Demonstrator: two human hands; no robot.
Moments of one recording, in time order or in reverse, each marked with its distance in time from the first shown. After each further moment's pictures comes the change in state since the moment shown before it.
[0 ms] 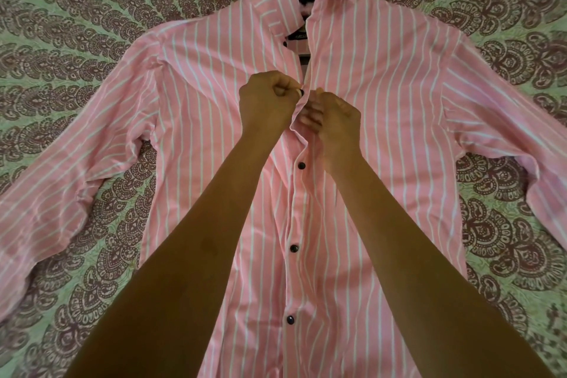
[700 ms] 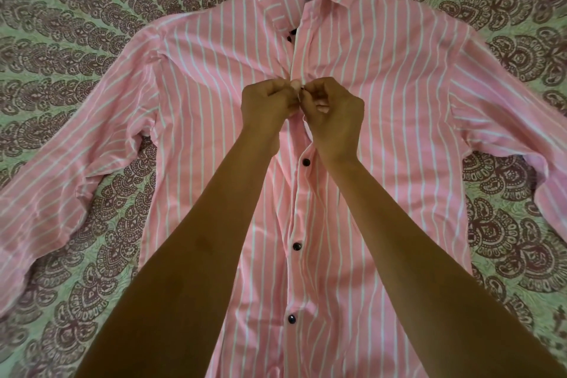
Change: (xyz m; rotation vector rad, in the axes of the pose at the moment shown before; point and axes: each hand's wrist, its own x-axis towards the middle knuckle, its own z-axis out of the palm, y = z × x) left_hand -0.003 -0.012 0.004 -0.512 -0.068 -0.275; right_hand 0.015 0.018 -0.007 -0.743 0.026 -0.723
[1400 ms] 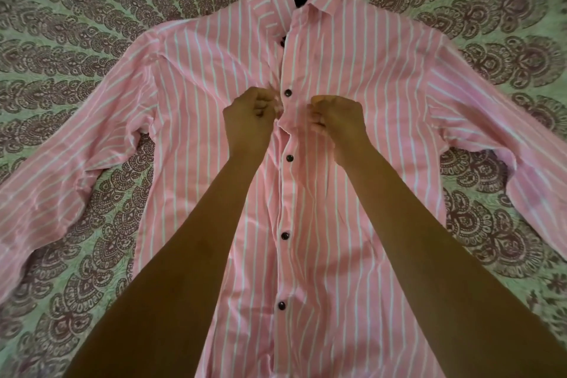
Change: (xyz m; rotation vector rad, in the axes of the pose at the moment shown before) left_hand -0.015 -0.024 -0.017 0.407 0.151 0.402; right_hand 0.004 -0.024 -0.040 0.423 -0.182 0.725
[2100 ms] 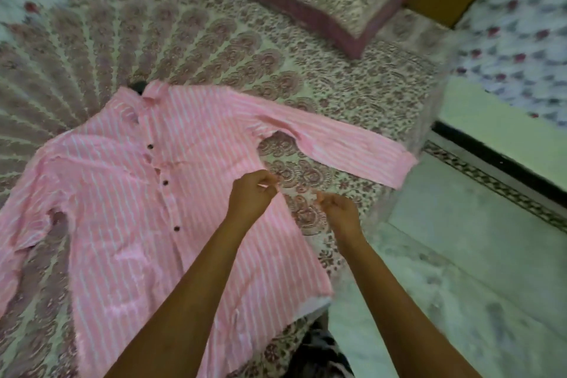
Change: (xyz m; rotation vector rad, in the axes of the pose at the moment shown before) left_hand -0.251 0.155 0.065 0.266 -0.717 0.145; right_hand -0.264 0.060 -0.255 0.034 0.534 0.055
